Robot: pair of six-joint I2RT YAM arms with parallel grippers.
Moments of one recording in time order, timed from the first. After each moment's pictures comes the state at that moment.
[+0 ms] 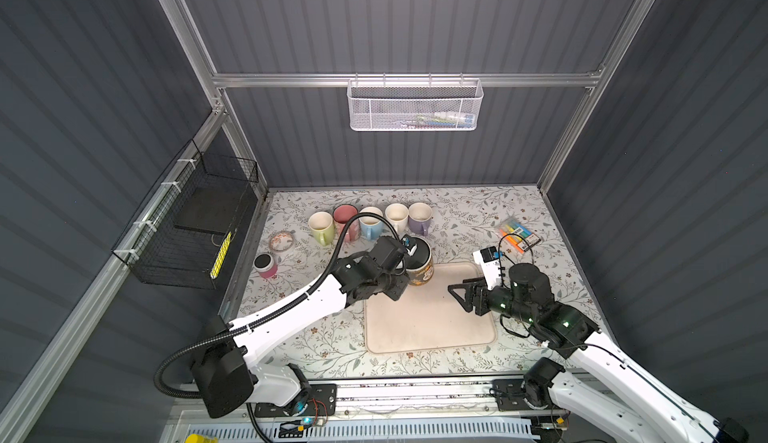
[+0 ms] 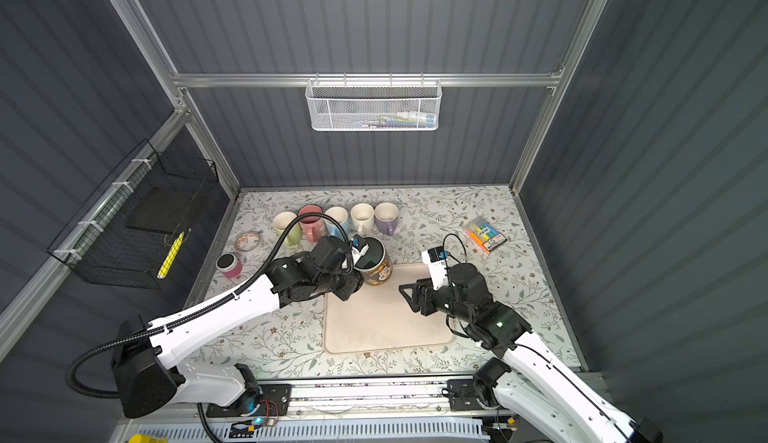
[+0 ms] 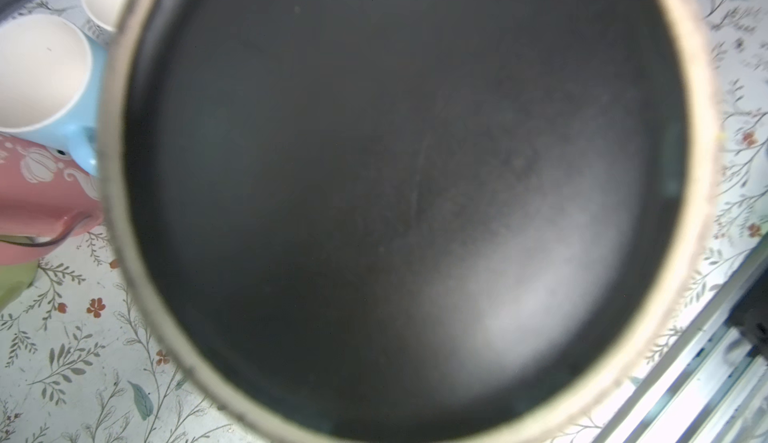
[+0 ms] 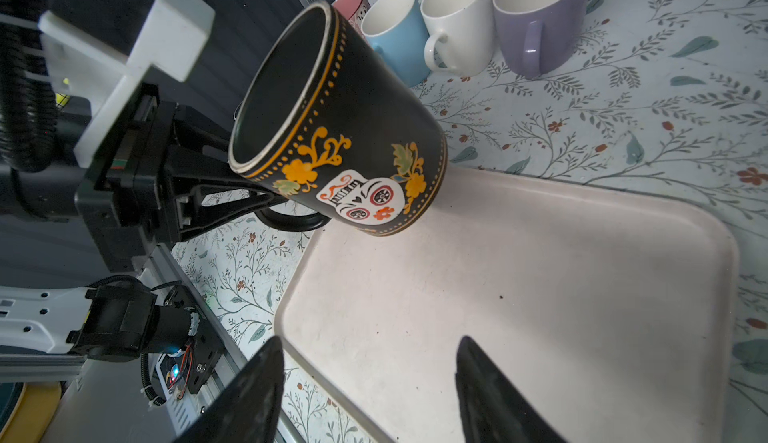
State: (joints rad) left arm -0.90 1.36 1.15 -0.66 -0.09 -0.13; right arm 0.61 0.71 0.62 -0.39 -0.25 0.44
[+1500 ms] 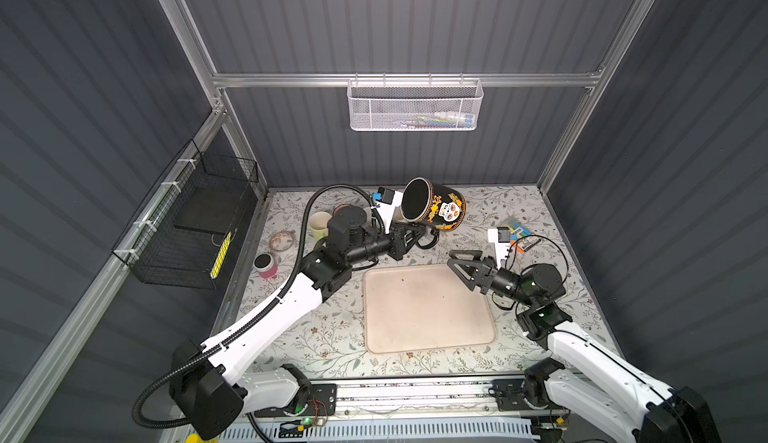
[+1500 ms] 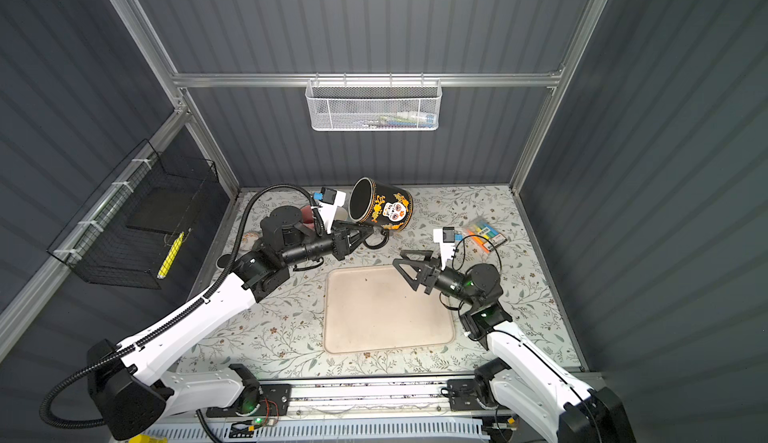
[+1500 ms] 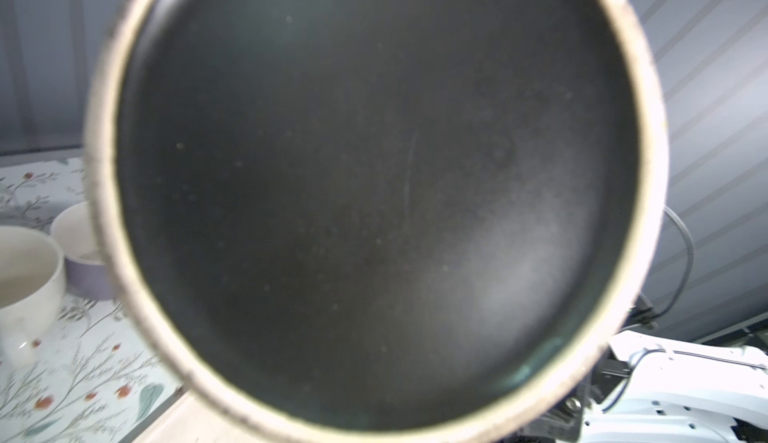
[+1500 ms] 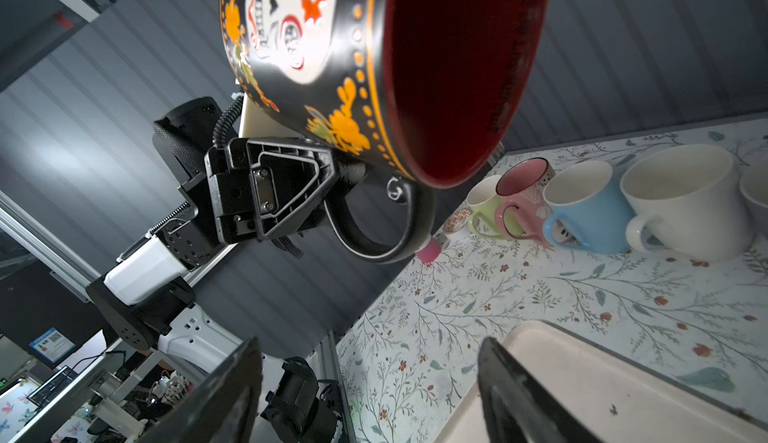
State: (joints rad) left arm -0.71 1.25 1.13 -0.01 0.44 -0.47; right arm 0.39 0.93 0.41 0.76 -0.74 0.86
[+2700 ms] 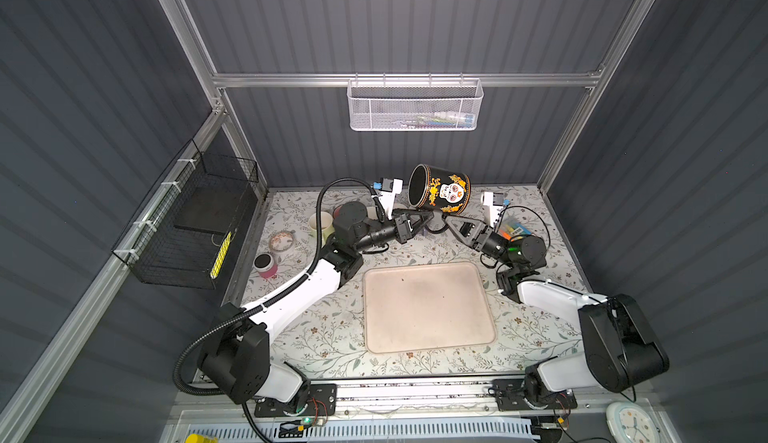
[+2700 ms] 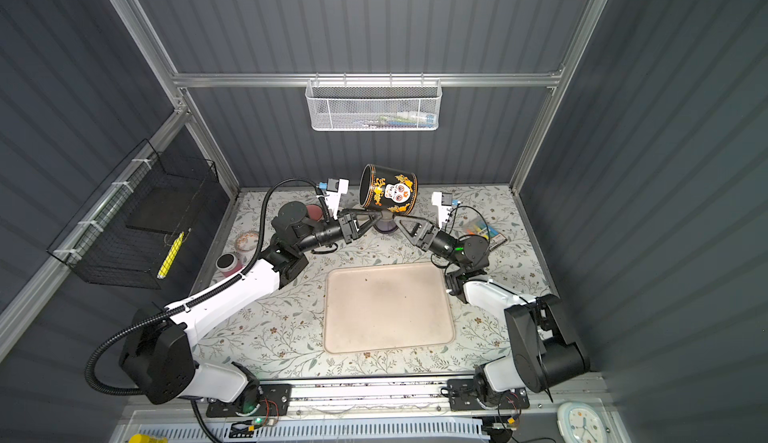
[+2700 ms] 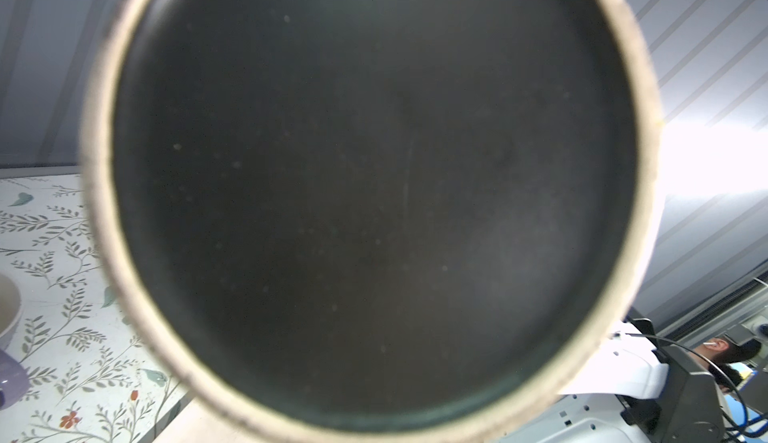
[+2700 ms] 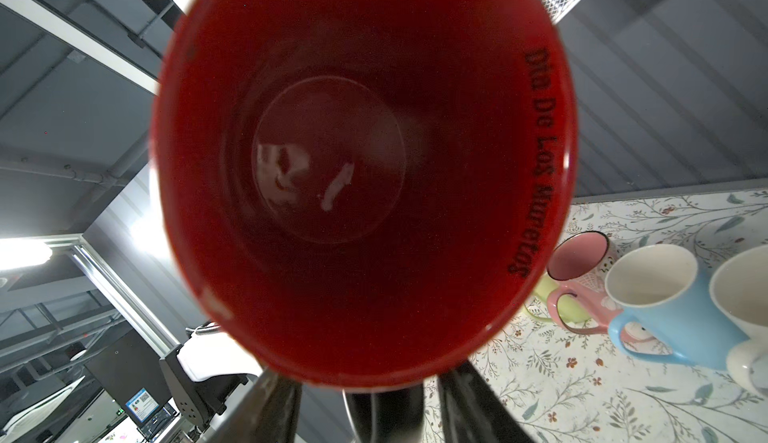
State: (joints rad) left arm -0.64 1.45 1.08 0.49 0.62 -0.74; right arm 0.31 1.45 0.65 1.32 -0.81 1.23
